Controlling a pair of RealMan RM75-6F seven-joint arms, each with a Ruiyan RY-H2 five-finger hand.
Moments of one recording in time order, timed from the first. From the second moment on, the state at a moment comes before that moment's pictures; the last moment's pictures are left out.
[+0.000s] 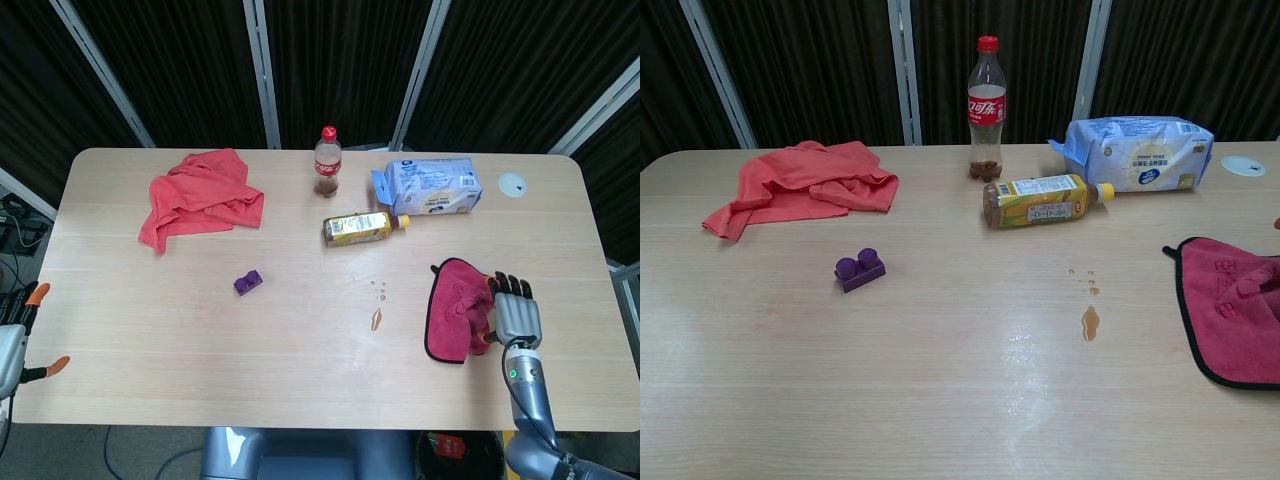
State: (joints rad) left arm -0.08 -1.06 -0.04 -1.77 1.34 1.39 0.13; right arm 0.38 -1.49 0.23 -1.45 -0.86 1.11 -0.52
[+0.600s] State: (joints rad) left arm -0.08 -1.06 -0.04 -1.78 1.33 1.39 0.13; right arm 0.43 -1.63 0.23 -1.24 -0.84 1.08 -0.45
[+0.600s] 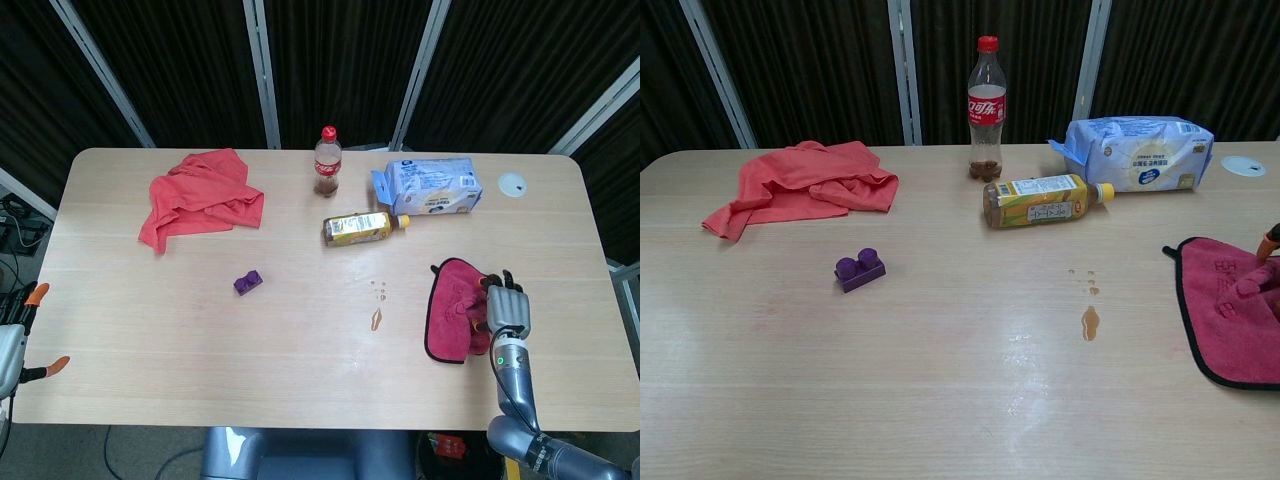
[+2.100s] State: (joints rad) left arm -0.08 -1.06 -0.04 -1.77 1.32 1.39 0.12; right arm 0.53 -1.97 0.26 -1.31 -0.97 1.17 -0.43
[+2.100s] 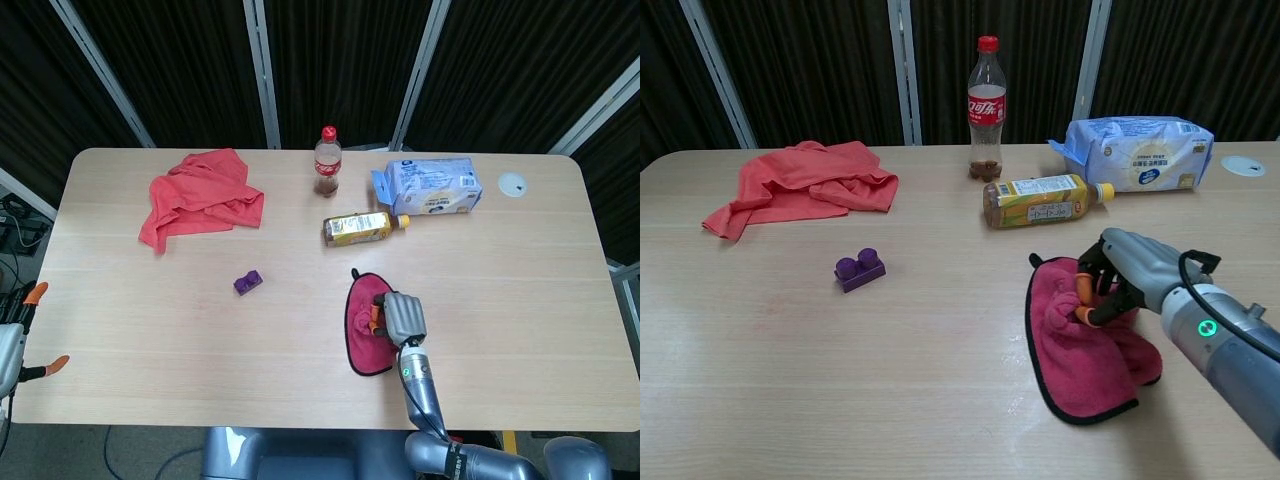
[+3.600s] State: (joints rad) left arm -0.09 -1.05 -0.05 -1.79 1.30 1.38 0.12; right arm 0.53 -1.86 0.37 -1.21 -0.87 1.15 -0.43
